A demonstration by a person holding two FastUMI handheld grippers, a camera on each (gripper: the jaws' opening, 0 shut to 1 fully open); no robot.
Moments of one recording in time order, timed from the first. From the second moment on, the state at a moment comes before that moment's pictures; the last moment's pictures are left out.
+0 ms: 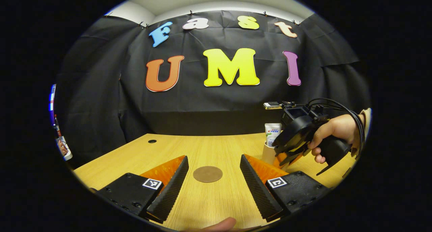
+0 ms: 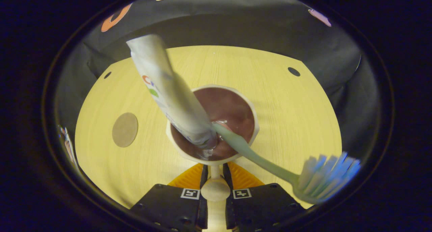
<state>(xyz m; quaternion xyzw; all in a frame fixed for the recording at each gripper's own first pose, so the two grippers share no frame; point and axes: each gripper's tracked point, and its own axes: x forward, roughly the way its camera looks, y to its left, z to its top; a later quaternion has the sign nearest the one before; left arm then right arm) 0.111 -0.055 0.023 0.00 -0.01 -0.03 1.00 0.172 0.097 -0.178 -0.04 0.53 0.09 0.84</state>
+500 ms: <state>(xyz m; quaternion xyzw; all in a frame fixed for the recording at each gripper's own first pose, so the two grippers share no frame) 0.073 -0.055 0.048 0.00 -0.02 -0.03 1.00 0.155 0.182 -0.139 -0.08 0.49 0.17 0.85</state>
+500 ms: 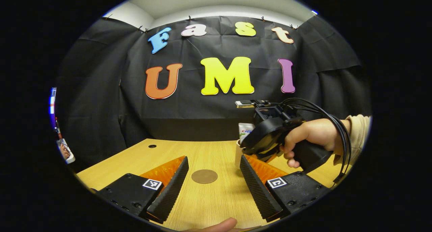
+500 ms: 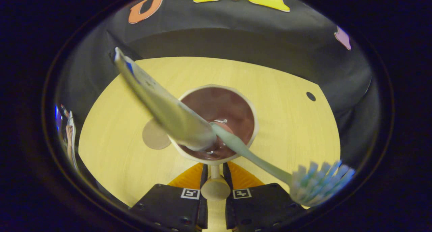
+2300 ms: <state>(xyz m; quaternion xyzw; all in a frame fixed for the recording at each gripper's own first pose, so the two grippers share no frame) 0.033 0.021 0.036 0.00 -0.04 0.01 1.00 0.163 0.305 -0.142 -0.08 0.45 0.22 0.86</state>
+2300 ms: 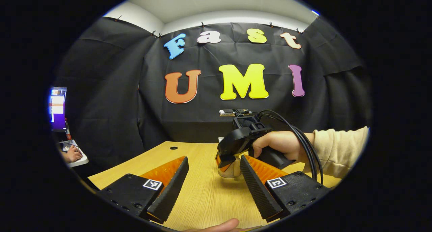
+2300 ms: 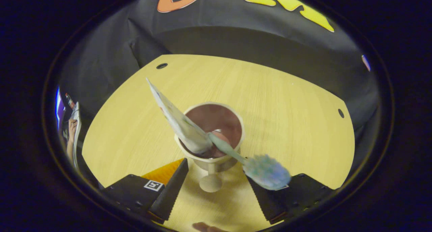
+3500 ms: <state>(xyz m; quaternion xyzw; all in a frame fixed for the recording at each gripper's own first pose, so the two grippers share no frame) 0.074 -0.012 0.030 -0.03 0.02 0.02 1.00 0.086 0.070 -0.051 0.00 0.23 0.15 0.96</state>
